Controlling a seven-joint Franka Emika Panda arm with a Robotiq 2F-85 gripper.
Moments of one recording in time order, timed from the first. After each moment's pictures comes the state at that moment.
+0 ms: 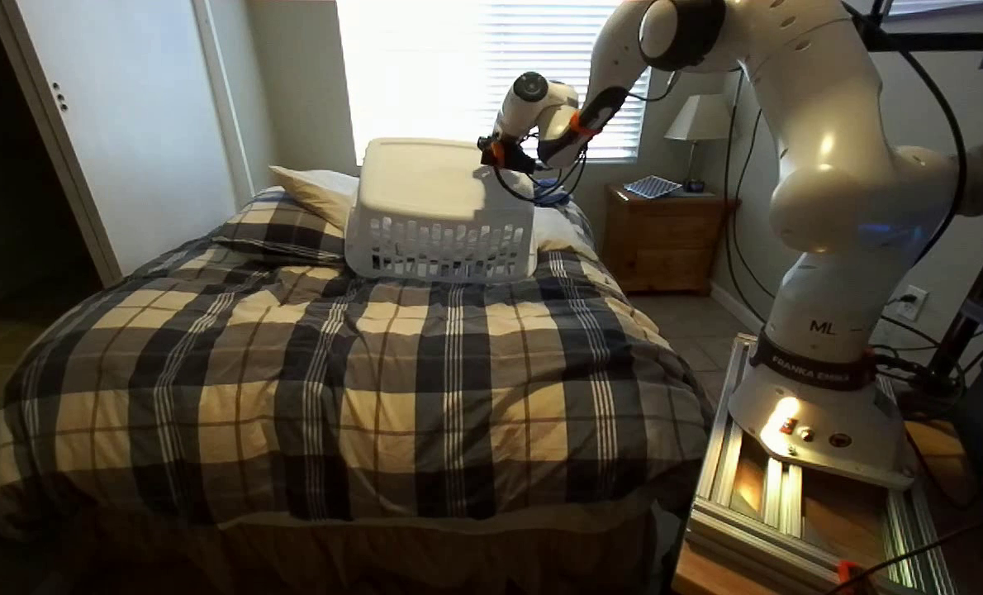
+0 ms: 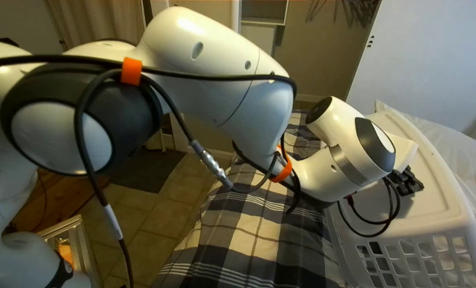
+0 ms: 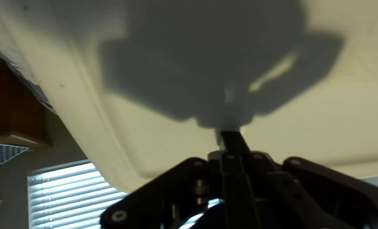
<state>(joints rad) -0.52 0.69 -0.02 -1.40 -1.34 2.97 1.70</state>
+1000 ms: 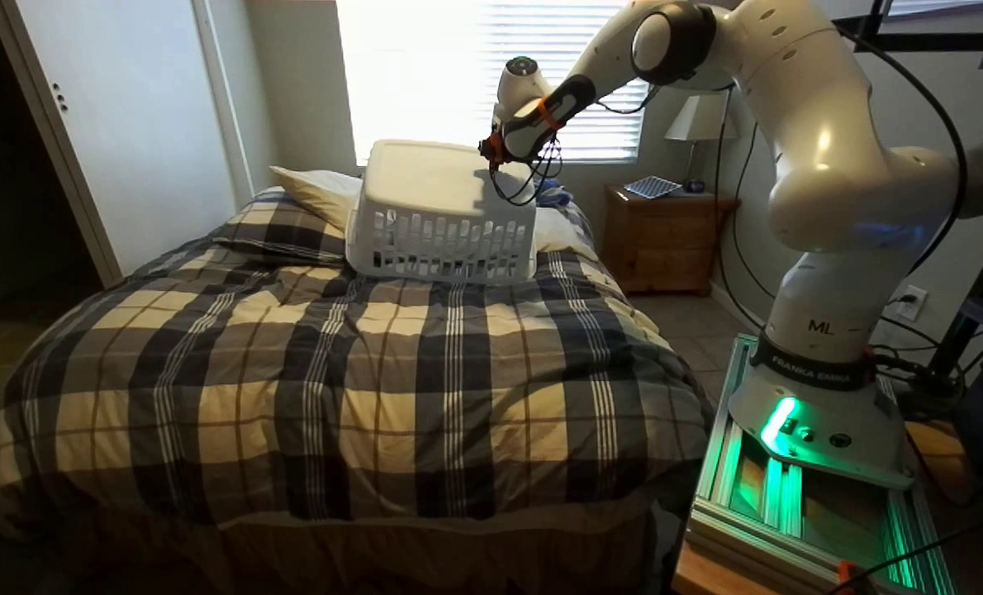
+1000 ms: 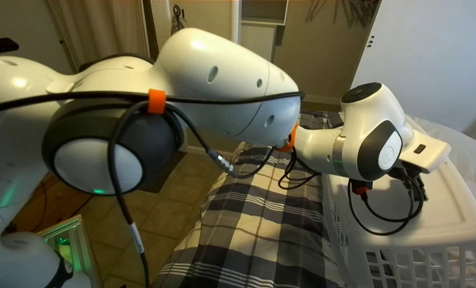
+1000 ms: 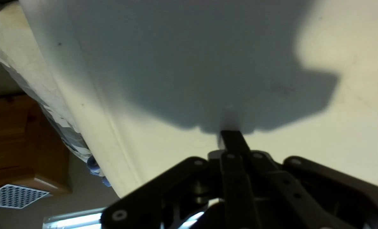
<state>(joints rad) -0.56 0.78 0.08 -1.27 -0.68 2.74 1.04</state>
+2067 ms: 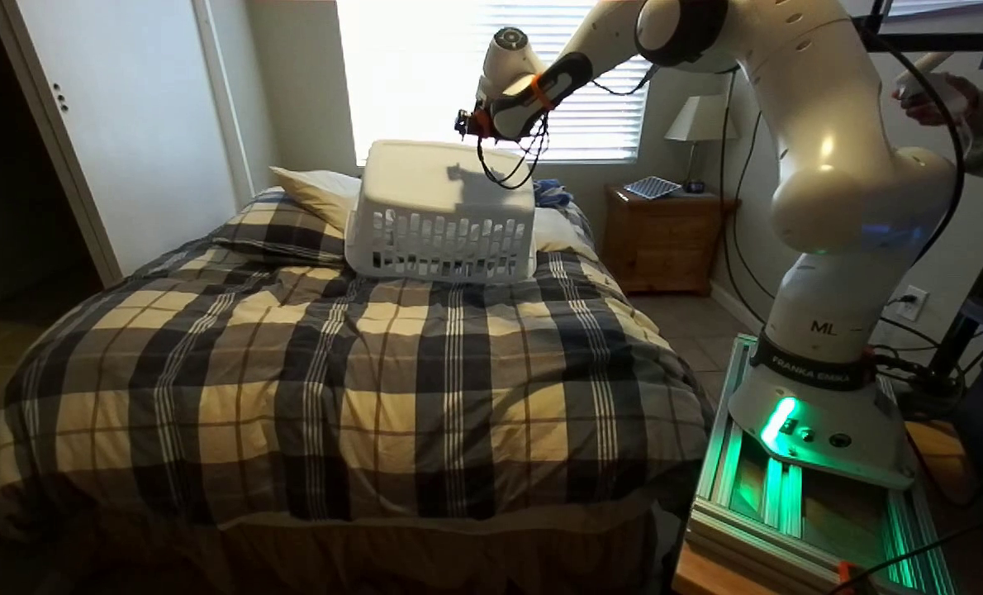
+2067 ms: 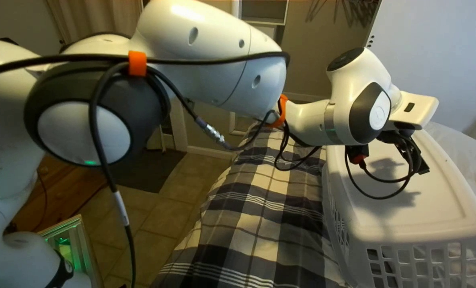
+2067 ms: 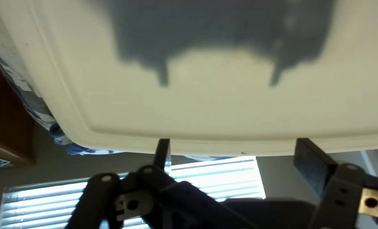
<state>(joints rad) -0.50 0.68 0.08 -1.30 -0.71 2.75 1.00</state>
